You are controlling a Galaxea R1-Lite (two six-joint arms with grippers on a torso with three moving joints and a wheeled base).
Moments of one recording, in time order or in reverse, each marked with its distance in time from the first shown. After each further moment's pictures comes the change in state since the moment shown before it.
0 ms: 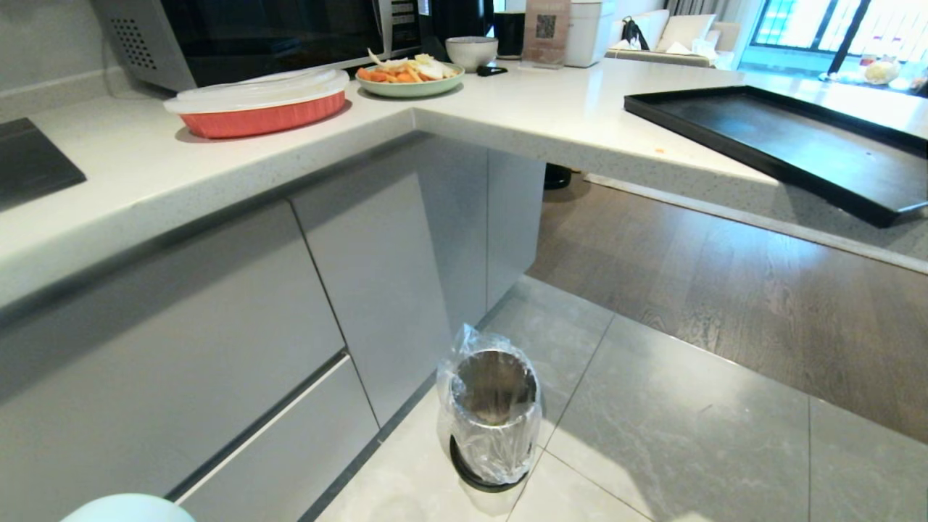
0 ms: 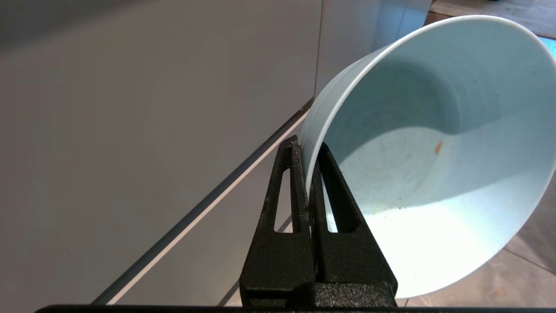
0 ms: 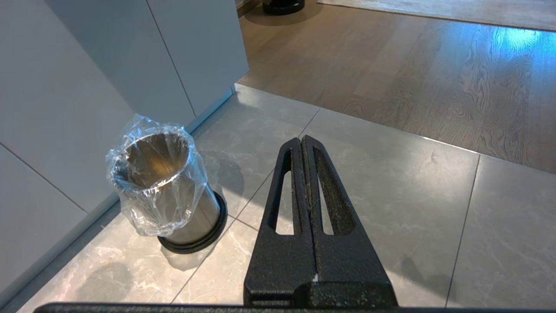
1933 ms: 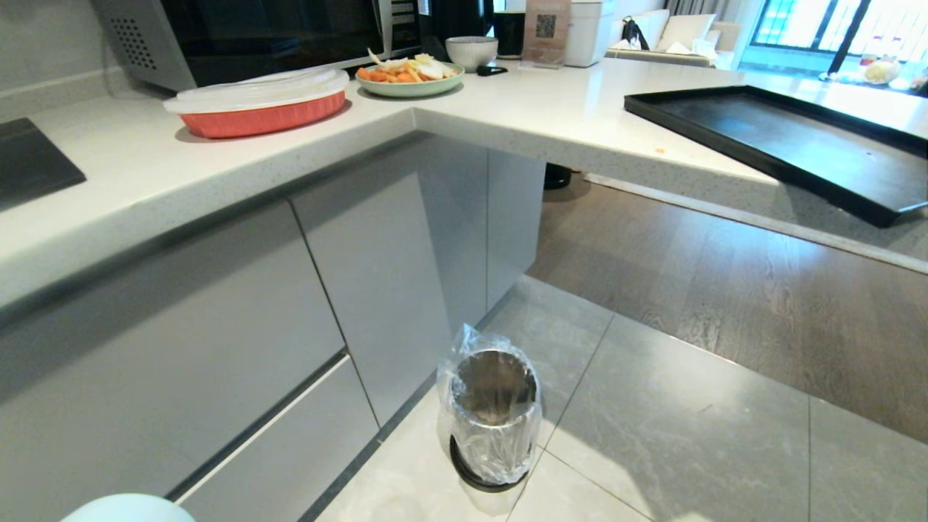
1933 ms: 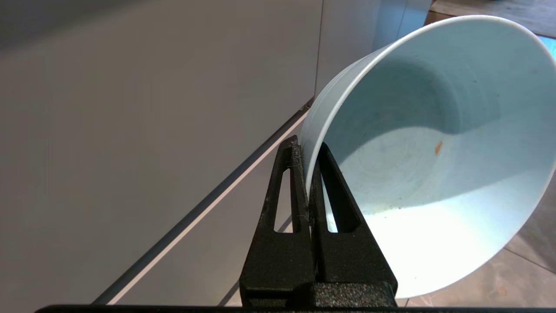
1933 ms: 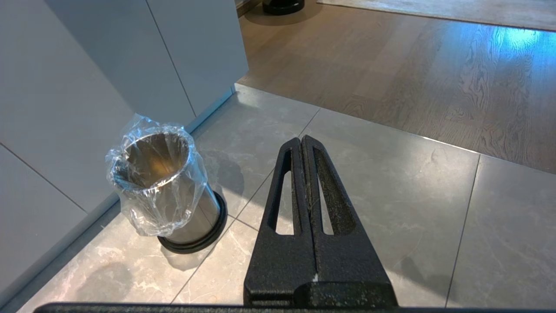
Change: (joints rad) left arm 0.000 0.000 0.000 0.000 0.000 0.002; right arm 0.000 0.000 0.000 0.000 0.000 0.000
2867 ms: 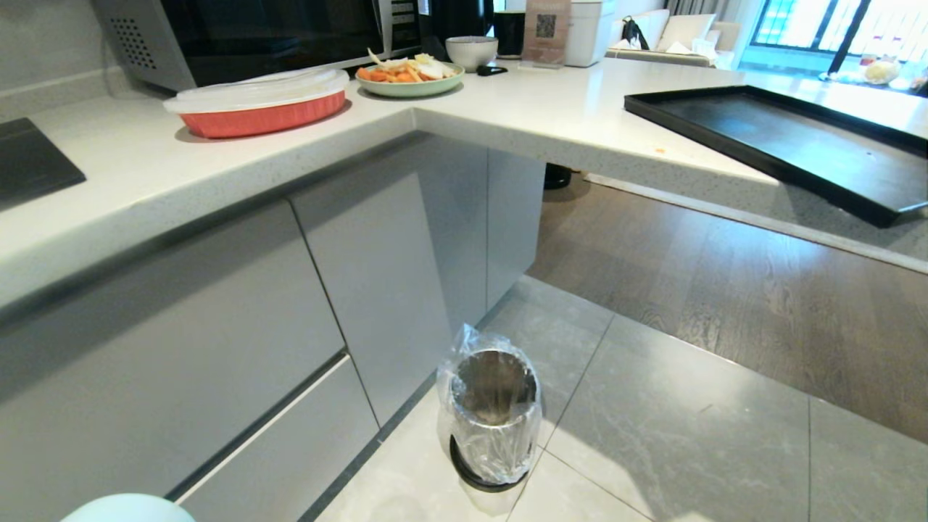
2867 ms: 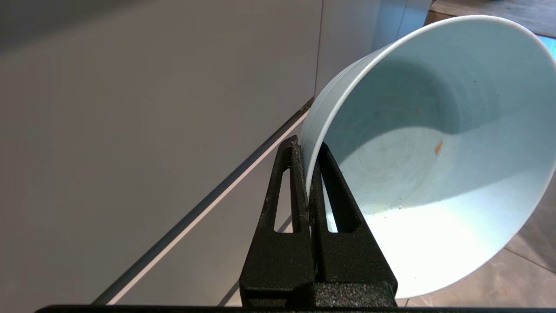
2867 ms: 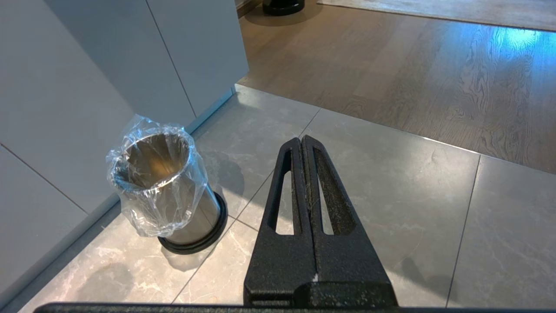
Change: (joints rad) left arm 0.000 0.000 0.000 0.000 0.000 0.000; right arm 0.000 0.000 0.000 -0.001 0.000 0.001
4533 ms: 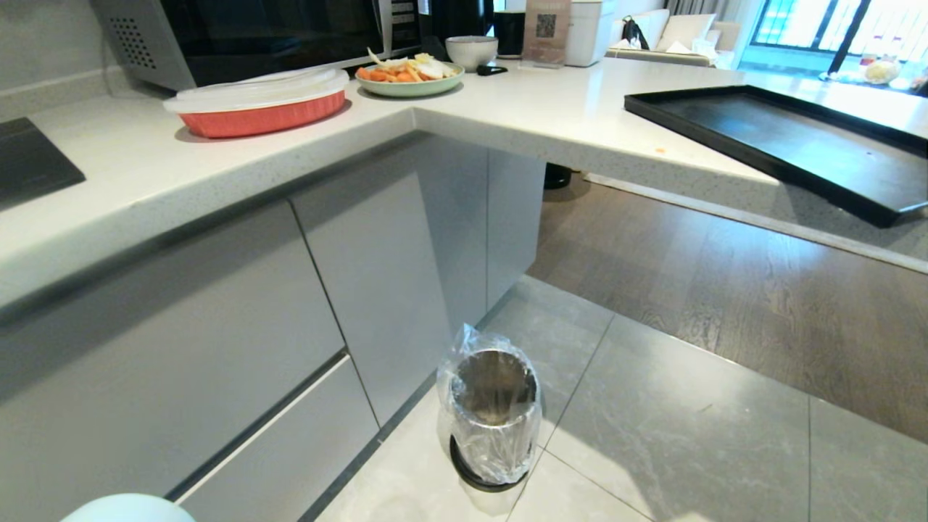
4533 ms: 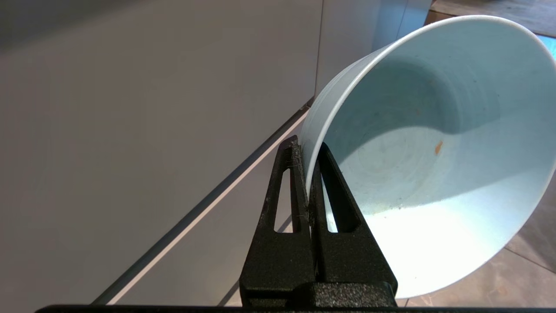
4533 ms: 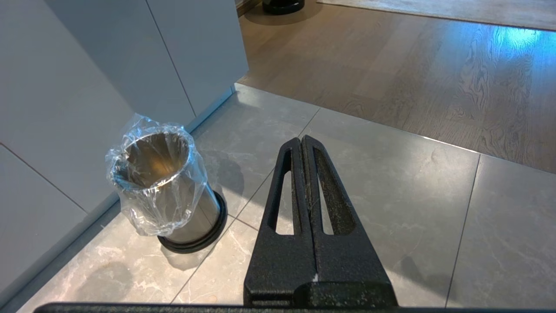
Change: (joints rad) left arm 0.000 0.000 0.000 0.000 0.000 0.000; right arm 0.000 0.000 0.000 0.002 0.000 -0.001
